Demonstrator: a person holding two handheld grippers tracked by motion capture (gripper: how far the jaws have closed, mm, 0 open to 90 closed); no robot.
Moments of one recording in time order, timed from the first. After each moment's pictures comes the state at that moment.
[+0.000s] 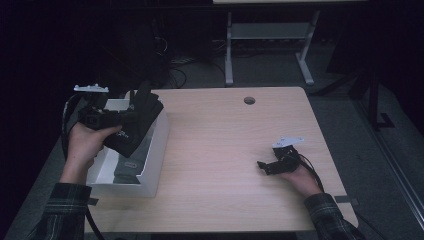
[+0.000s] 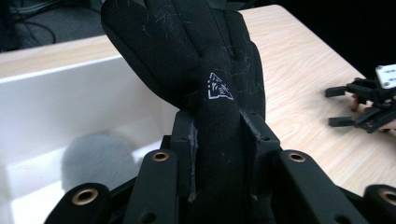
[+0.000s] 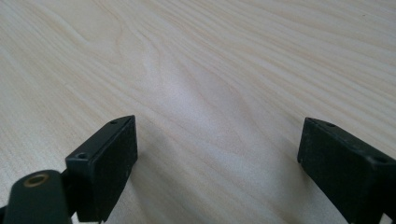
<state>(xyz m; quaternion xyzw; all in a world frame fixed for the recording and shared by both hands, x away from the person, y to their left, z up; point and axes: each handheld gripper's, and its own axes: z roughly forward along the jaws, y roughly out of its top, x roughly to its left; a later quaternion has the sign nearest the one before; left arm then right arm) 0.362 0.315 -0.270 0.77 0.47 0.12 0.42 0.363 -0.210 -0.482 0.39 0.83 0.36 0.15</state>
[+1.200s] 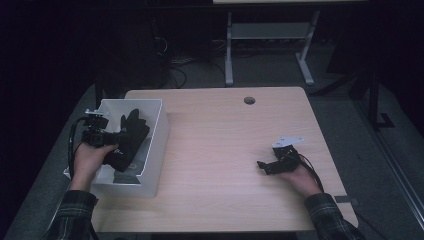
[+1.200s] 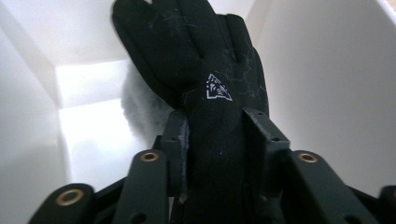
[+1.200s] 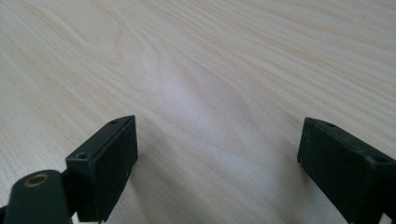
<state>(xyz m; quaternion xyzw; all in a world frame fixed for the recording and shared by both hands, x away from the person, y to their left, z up) 0.382 0.355 -0.364 0.76 0.56 0.12 0.32 0.363 -0.209 -0.482 0.40 0.83 0.36 0.15</state>
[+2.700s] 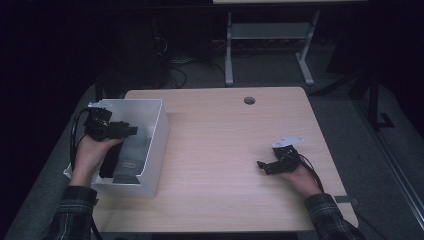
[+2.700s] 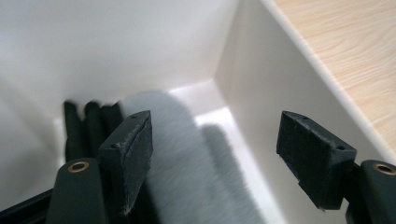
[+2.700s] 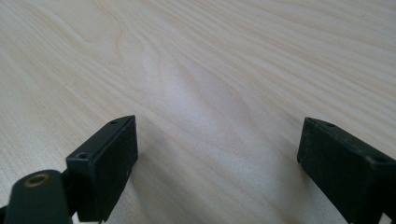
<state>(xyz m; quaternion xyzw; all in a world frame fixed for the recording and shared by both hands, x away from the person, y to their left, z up) 0.385 0.332 -0.334 0.77 0.51 0.15 0.35 0.363 -0.209 -0.482 0.39 0.83 0.36 0.15</state>
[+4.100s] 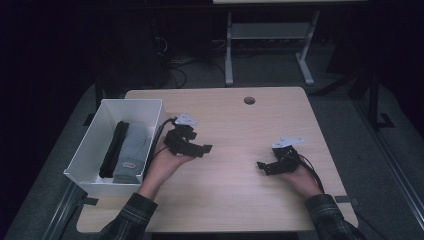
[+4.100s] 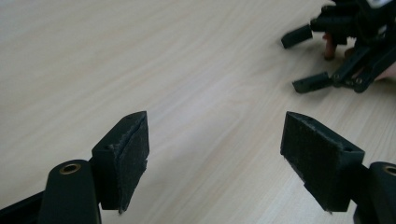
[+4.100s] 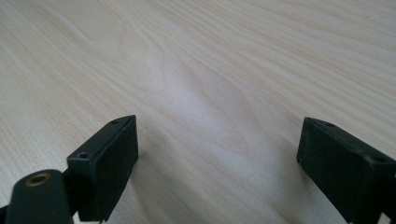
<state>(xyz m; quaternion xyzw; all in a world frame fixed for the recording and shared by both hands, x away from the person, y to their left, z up) 0.360 0.132 -0.373 0.85 0.36 0.09 0.39 0.362 -0.209 -0.482 0.39 0.83 0.36 0.15</state>
